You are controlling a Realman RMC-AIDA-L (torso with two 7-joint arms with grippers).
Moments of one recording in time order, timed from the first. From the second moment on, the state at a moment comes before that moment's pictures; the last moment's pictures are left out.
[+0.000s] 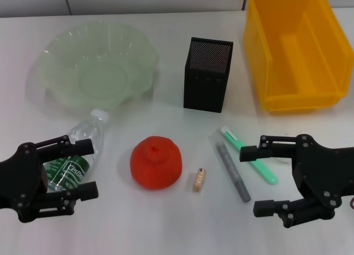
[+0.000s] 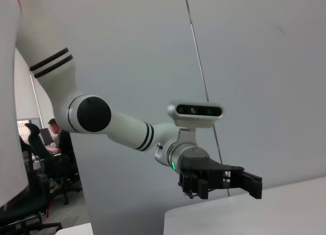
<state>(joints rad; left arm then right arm) -0.27 -1.98 0.74 0.62 1.80 2.01 -1.21 0.47 2.05 -0.75 -0.56 -1.94 -2.04 1.12</state>
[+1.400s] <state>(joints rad) -0.60 -2.08 1.01 0.74 2.09 1.53 -1.47 0.35 2.05 -0.55 -0.54 -1.95 -1.91 1.12</state>
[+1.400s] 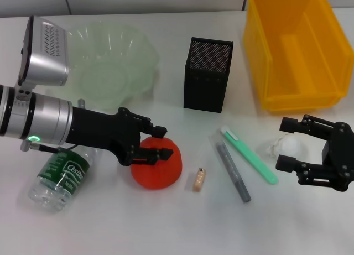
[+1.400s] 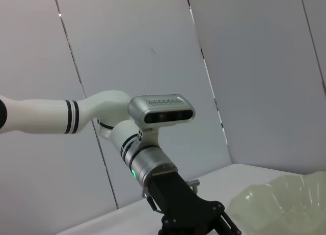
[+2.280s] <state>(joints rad) -0.58 -2.07 1.04 0.74 2.07 1.50 -1.46 0.34 2.05 -0.55 -0.54 -1.94 -1.90 1.12</state>
